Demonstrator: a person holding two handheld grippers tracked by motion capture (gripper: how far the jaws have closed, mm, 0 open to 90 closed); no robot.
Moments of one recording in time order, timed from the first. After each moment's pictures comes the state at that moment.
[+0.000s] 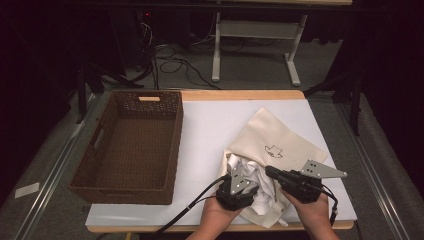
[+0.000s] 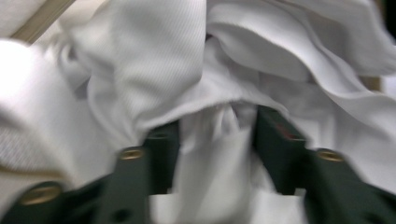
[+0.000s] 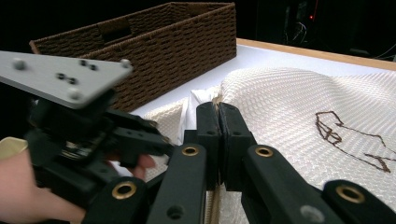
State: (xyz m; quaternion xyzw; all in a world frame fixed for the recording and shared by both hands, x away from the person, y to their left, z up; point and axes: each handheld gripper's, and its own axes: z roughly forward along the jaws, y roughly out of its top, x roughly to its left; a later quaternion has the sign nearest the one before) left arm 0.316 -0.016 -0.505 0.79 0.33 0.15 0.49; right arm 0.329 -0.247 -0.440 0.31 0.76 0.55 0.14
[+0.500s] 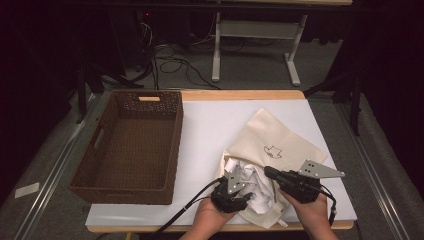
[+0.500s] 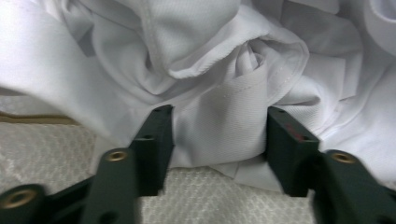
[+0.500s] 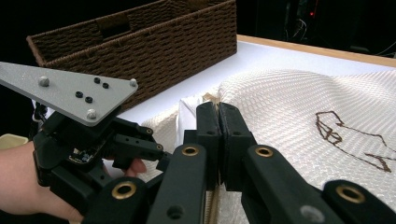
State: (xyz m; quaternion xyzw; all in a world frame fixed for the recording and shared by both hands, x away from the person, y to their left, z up) left arm 0.321 -0.012 -0.521 0.82 0.34 0.13 0.44; right arm 0.330 -0.245 -0.442 0.31 0.76 0.55 0.13
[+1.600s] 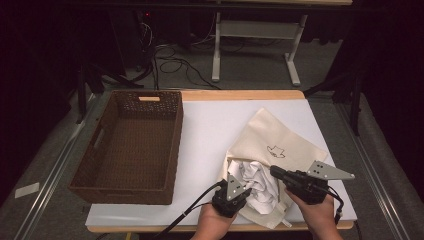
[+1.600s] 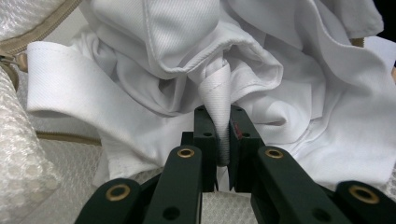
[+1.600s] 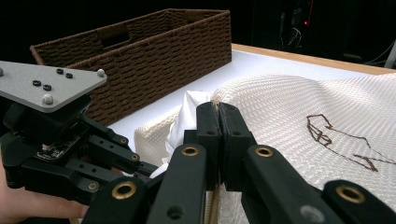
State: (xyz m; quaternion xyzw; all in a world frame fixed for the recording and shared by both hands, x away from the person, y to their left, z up) left arm 0.302 -0.015 -0.503 0.79 0.35 0.14 0.48; right arm 0.325 -0.258 -0.434 0.31 0.75 0.56 0.14
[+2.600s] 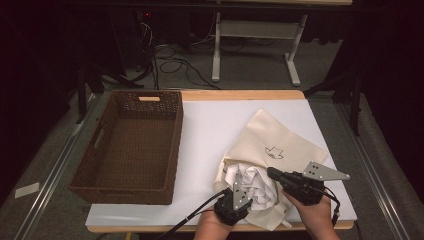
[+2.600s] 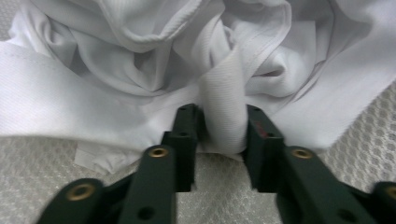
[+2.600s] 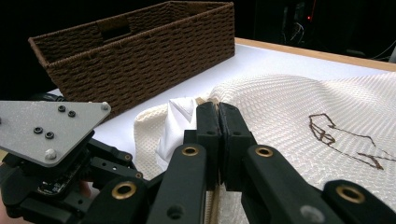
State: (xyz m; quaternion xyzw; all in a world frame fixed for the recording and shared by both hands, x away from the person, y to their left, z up) left arm 0.291 -0.022 -0.524 0.83 0.32 0.16 0.43; right arm 0.324 -0.251 -0.439 0.31 0.76 0.55 0.14
